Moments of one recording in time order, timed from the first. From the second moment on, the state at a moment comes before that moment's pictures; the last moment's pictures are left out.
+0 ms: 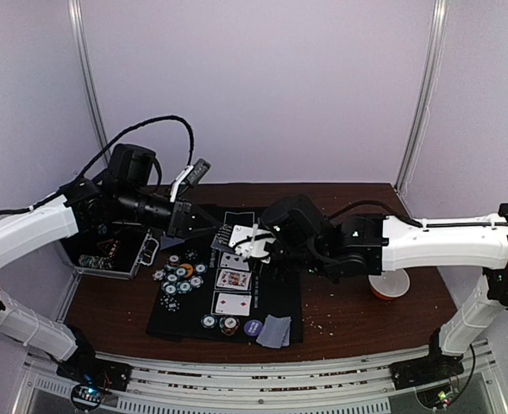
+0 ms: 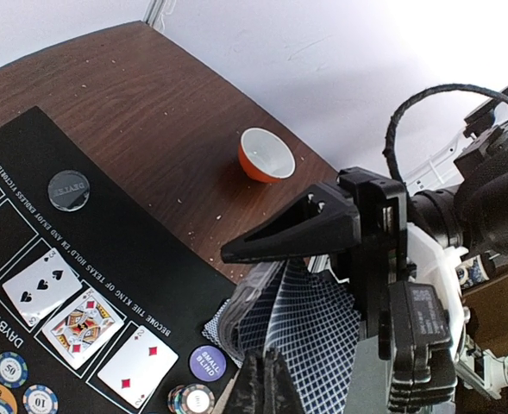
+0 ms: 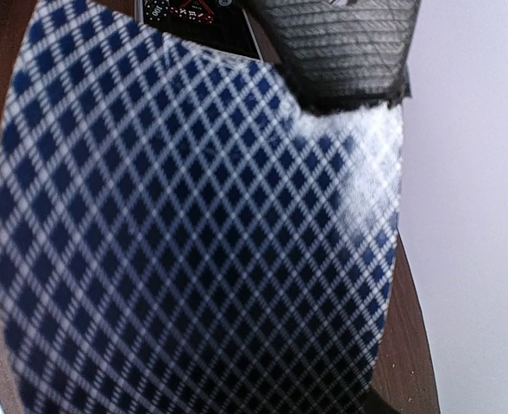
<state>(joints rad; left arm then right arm) -0.71 1.29 1.16 -0.42 0.66 -0.27 1.21 1.60 1.32 -0.38 0.41 -0.44</state>
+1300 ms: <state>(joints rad) -0.35 1.66 1.28 -0.29 0.72 -0.15 1.18 1.53 1.26 -0.39 0.41 -0.41</state>
